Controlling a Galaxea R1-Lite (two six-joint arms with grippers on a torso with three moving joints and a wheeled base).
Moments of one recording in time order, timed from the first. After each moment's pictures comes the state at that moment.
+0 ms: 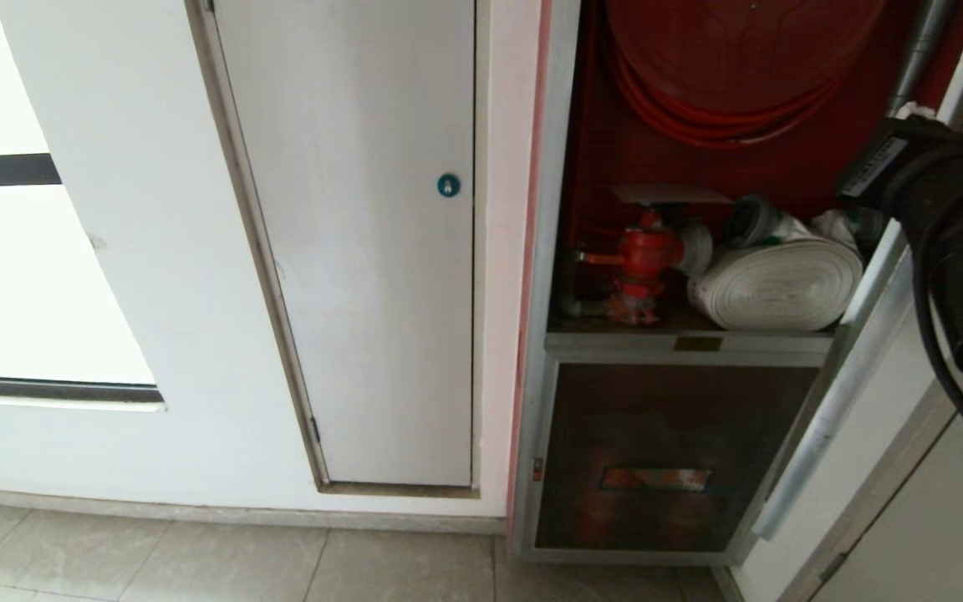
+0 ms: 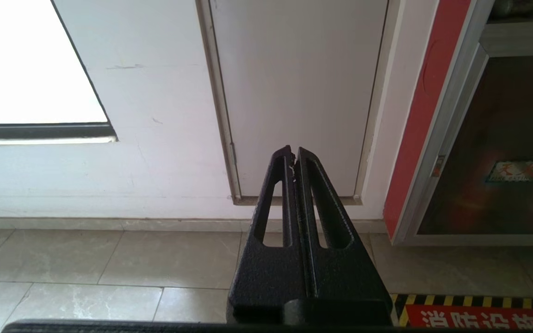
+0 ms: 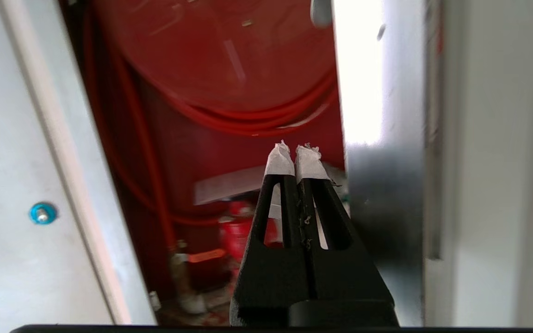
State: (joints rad) left arm 0.01 0.00 0.00 -0.02 -0.03 0.04; right arm 0.42 1.49 -0.83 -1.27 -0.73 -0.25
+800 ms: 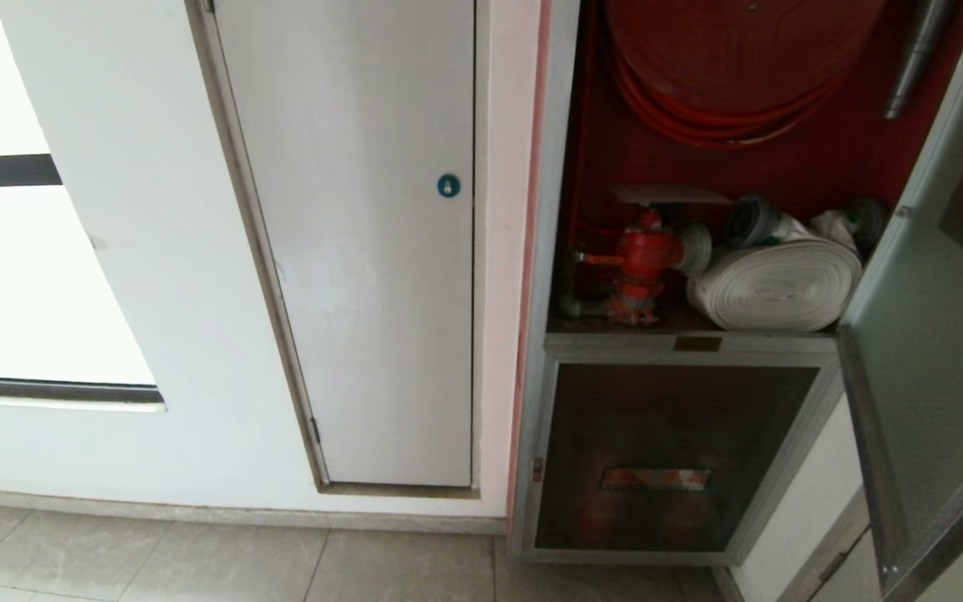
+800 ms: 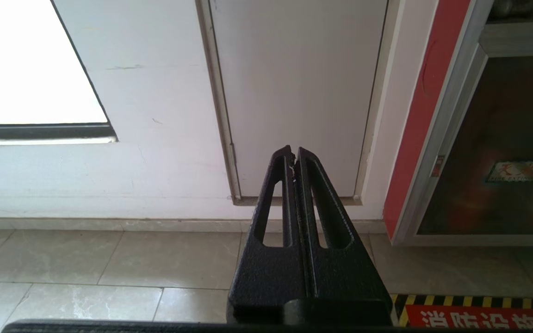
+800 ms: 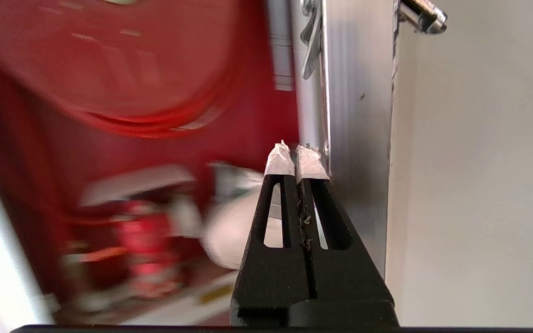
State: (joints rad) left arm 0.01 0.00 0.00 -0.02 -0.03 0.04; right arm 0.24 1.10 -0.74 -0.89 -0.76 -0.25
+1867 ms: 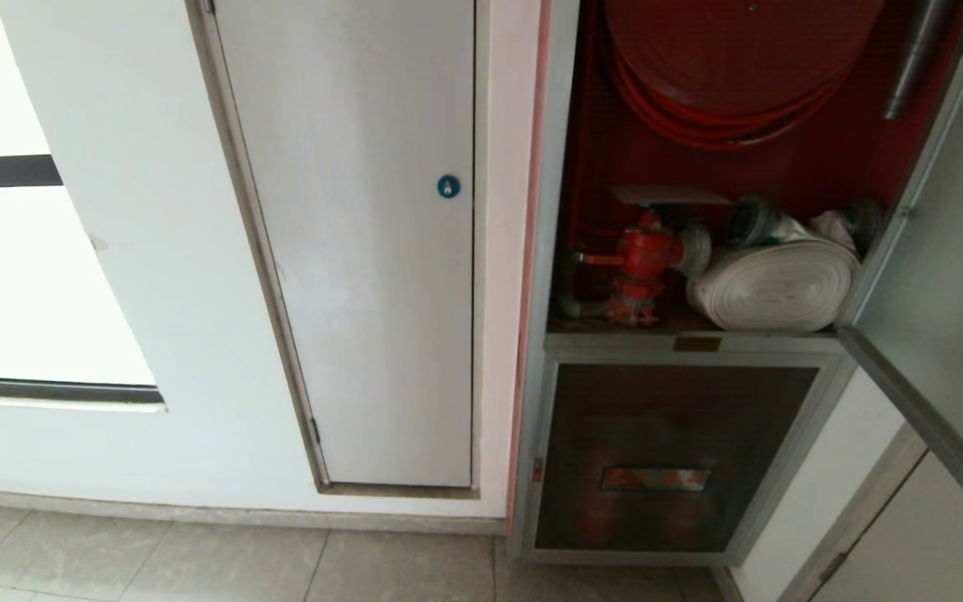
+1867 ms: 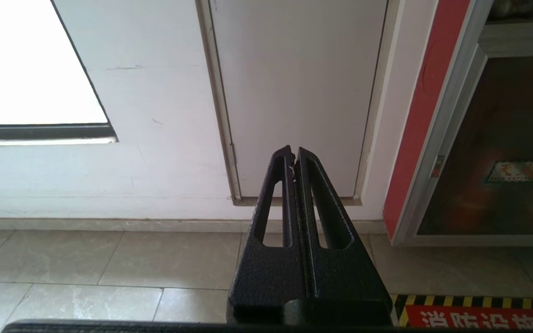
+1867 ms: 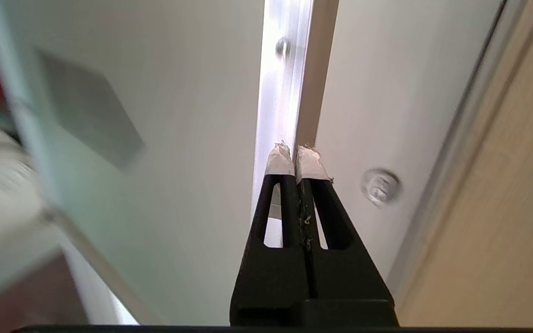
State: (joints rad) left arm 0.01 0.00 0.00 -0.02 -0.03 0.04; right arm -0.41 0.94 -0.80 -0.40 -0.75 -0.24
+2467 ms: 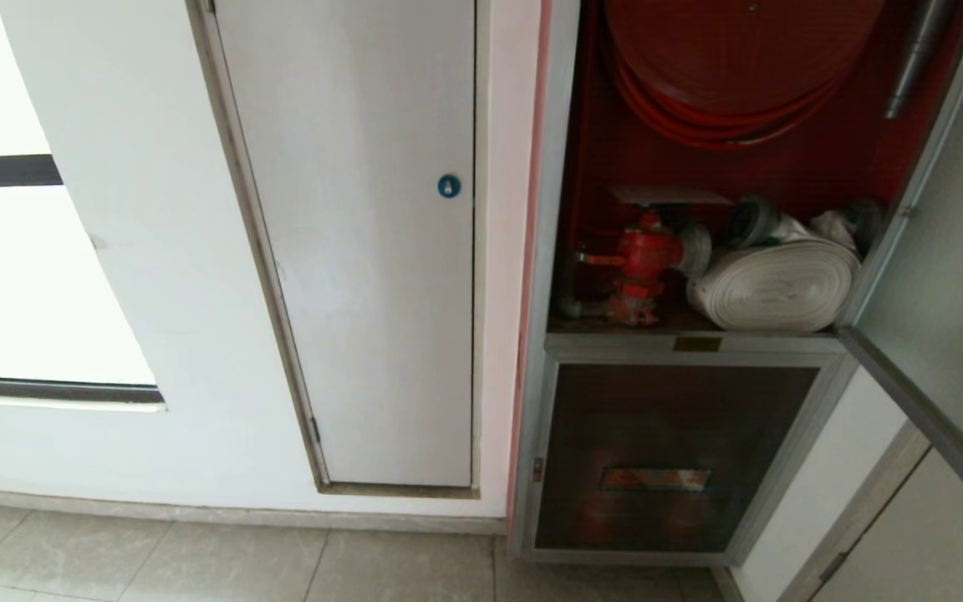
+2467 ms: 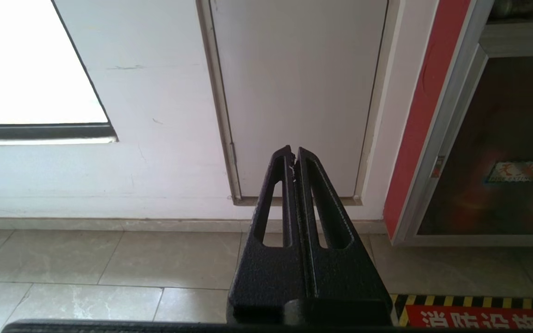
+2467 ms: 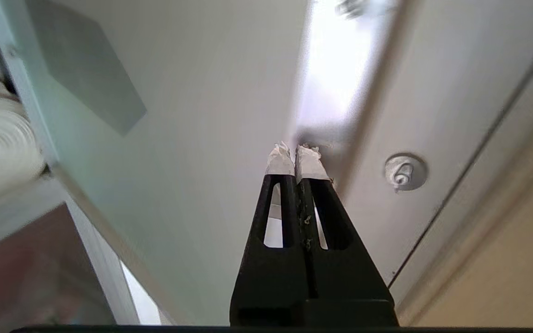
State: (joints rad) left arm 0.01 0.00 0.00 -0.02 -0.03 0.04; right arm -0.70 1.05 -0.93 -0.17 -0.44 -0.12
